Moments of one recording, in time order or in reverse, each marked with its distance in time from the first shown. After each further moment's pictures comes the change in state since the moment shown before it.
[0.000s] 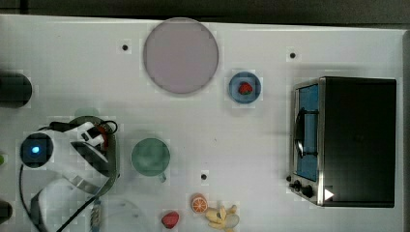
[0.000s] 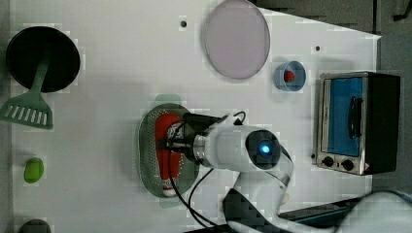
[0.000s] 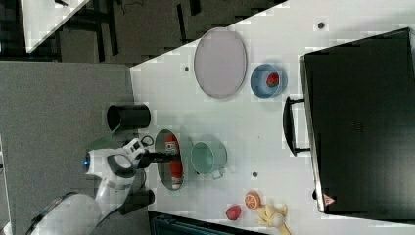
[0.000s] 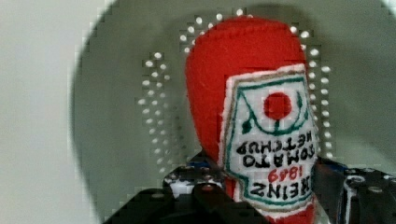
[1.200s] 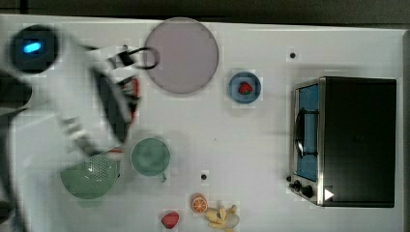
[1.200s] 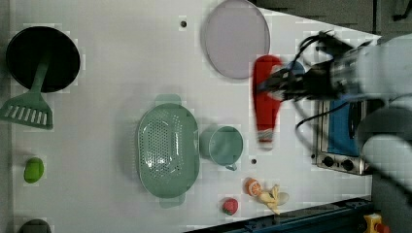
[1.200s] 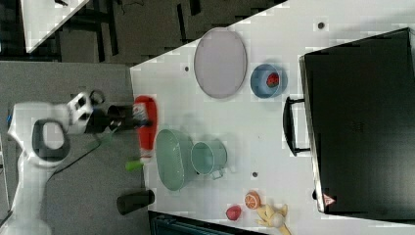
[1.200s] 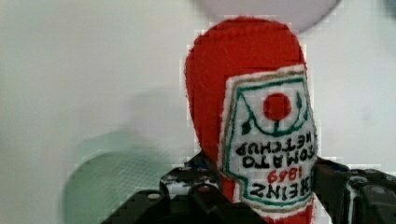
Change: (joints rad) arm -0.140 -0.271 -0.176 0.388 0.276 -0.599 -0.446
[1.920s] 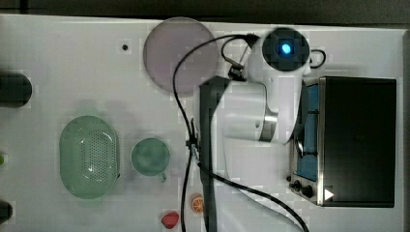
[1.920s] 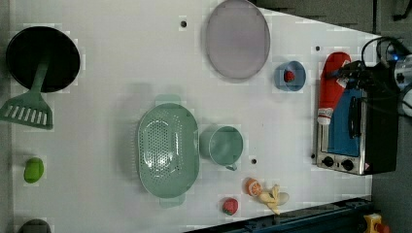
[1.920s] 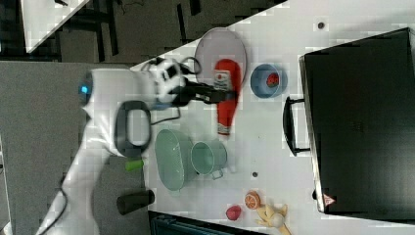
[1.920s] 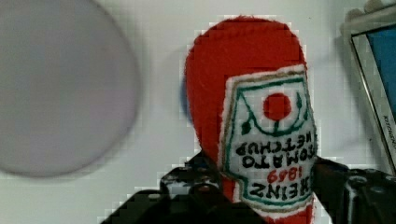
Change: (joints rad) arm -0.168 0.023 -0.362 -0.149 -0.007 0.285 -0.307
